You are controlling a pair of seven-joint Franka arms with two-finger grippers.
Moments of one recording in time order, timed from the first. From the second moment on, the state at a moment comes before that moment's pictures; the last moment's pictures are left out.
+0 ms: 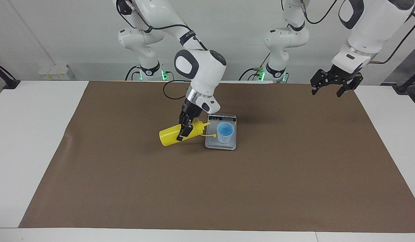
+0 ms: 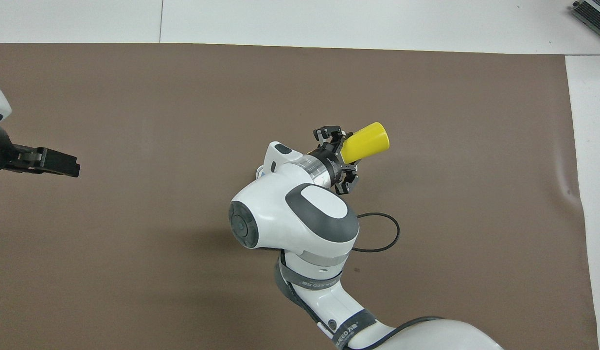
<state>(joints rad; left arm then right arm) 0.08 -0.06 -0.16 -1.66 -0.04 1.59 0.07 0.55 0.40 0.16 -1.67 -0.98 1.85 -0.75</state>
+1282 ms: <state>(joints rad) 0.07 -0.06 -0.15 -1.66 -0.04 1.59 0.02 0.67 0.41 0.16 -1.73 -1.18 1.76 -0.56</state>
